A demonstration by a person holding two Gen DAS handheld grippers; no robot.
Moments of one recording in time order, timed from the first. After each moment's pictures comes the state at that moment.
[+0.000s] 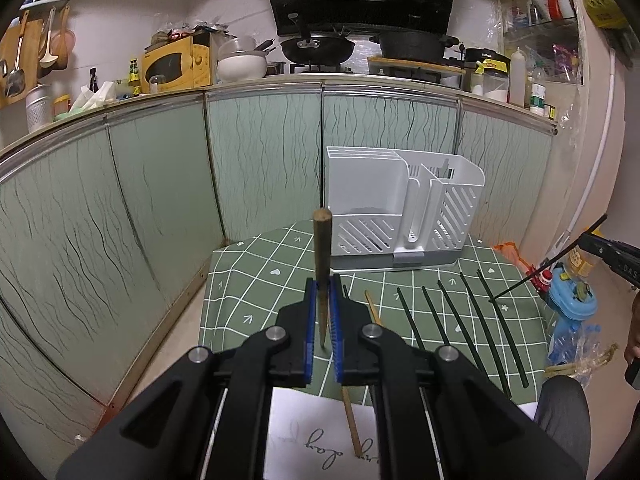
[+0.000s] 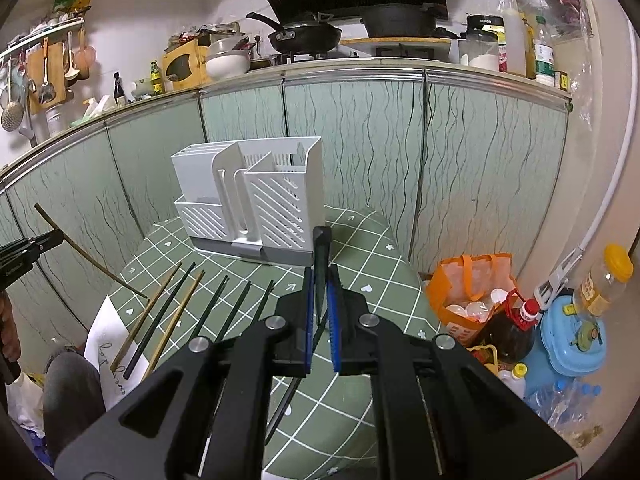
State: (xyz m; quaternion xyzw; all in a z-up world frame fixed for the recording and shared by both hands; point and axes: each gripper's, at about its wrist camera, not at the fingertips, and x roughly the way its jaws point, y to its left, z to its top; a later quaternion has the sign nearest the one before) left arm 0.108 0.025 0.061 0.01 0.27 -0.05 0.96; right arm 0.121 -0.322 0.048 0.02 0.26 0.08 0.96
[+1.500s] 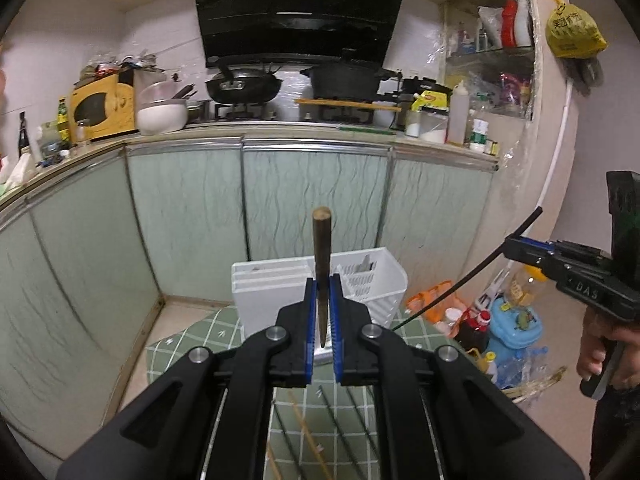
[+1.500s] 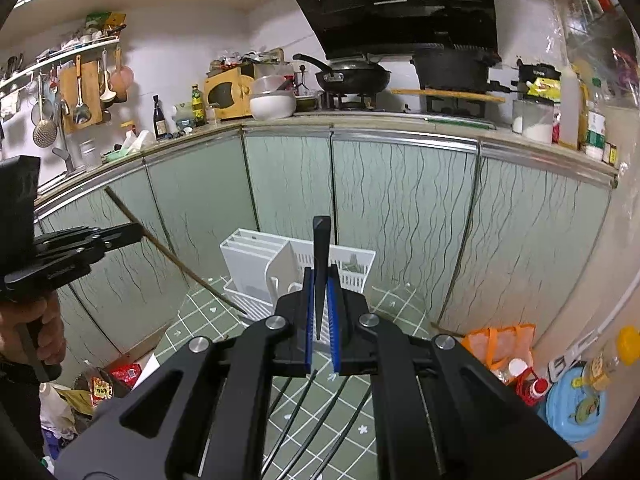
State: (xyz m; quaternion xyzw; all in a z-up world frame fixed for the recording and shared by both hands) left arm 0.186 -0.041 0.183 0.01 0.23 -0.18 0.95; right arm 0.178 -0.293 0.182 0.00 0.23 0.16 0.96
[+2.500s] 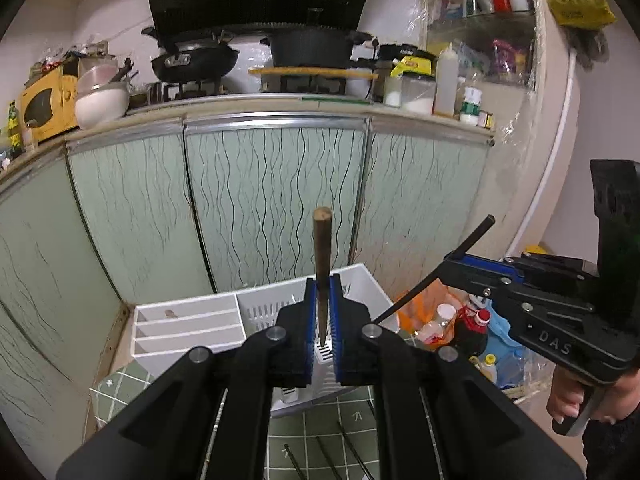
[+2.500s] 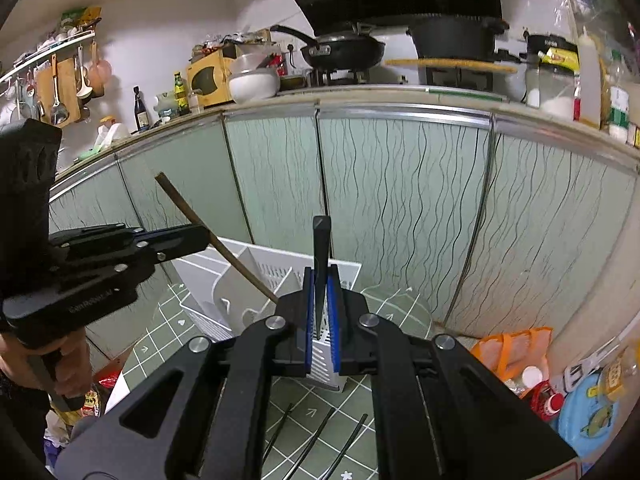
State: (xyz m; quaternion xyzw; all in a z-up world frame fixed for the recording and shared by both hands) left arm 0.295 -0.124 0.137 0.03 0.27 -0.23 0.93; right arm 0.291 -0.297 0.123 0.02 0.27 0.15 0.95
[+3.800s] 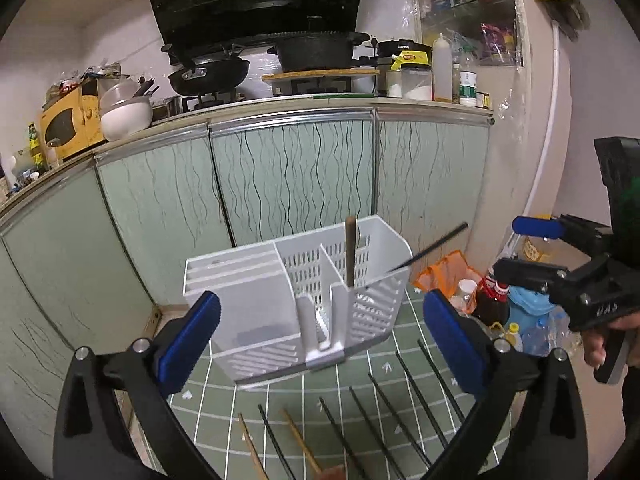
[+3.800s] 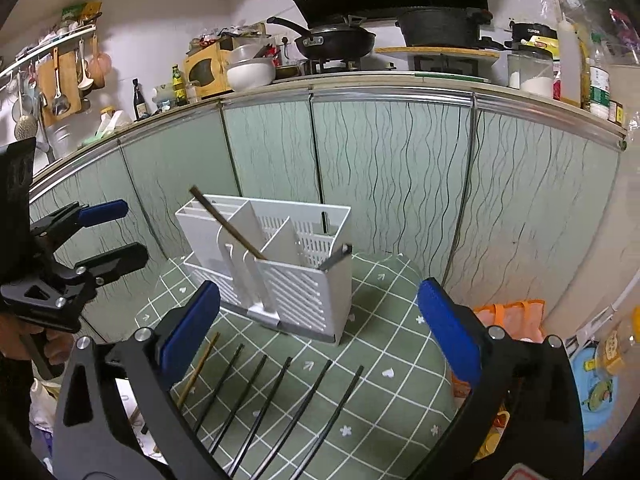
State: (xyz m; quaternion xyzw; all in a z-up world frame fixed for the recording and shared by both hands) left arm 0.226 -0.092 0.124 0.07 0.25 -0.20 0.95; right arm 0.221 -0.313 0.104 0.01 0.27 0.14 0.95
